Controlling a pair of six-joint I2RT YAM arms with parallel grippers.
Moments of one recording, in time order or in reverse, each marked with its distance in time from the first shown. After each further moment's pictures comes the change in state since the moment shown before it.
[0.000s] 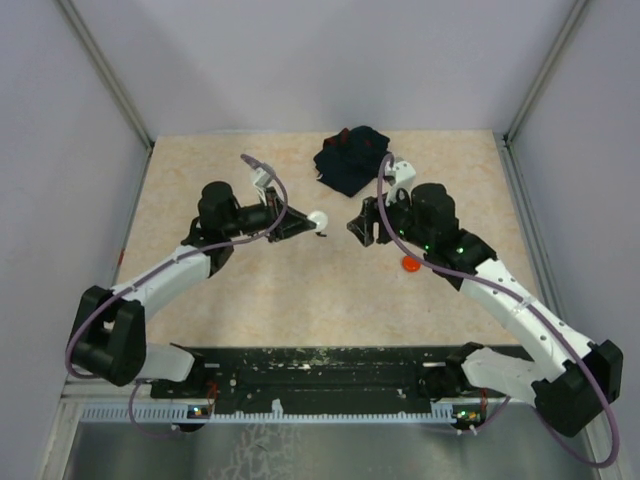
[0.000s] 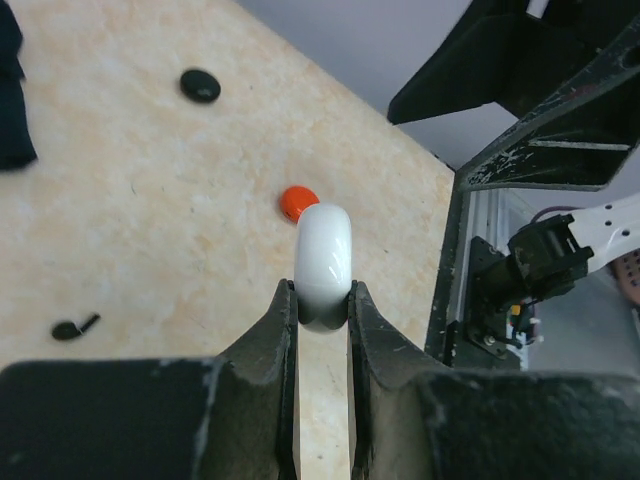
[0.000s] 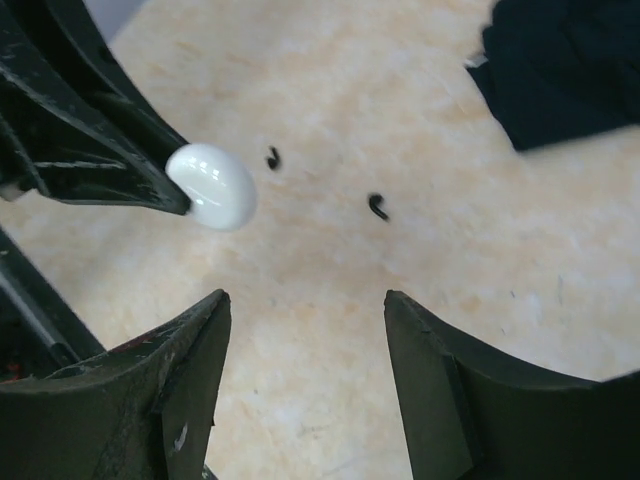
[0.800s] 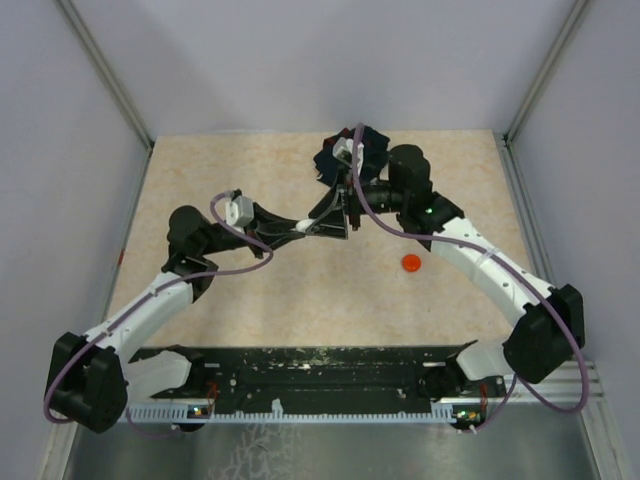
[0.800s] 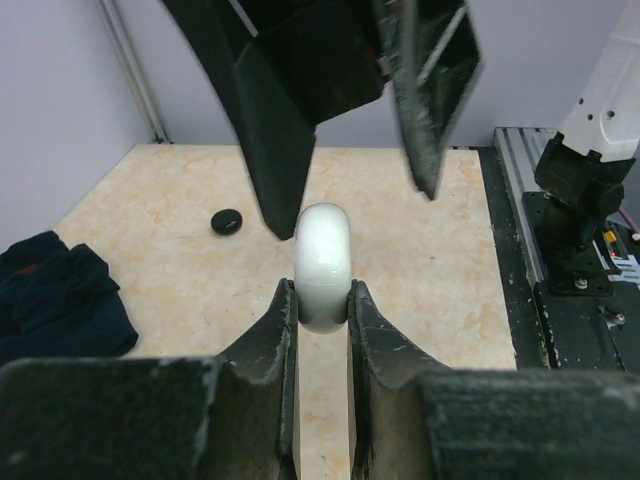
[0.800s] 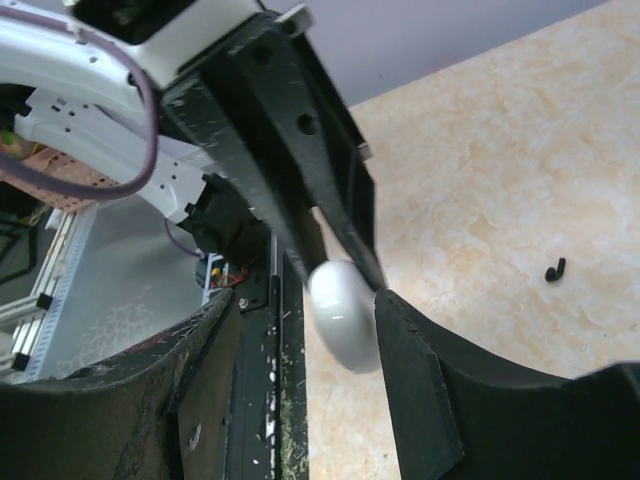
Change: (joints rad) left arm 0.005 -0.231 -0.162 0.240 0.144 0.295; right arm 0.008 0.293 0.223 0.193 -0.732 0.049
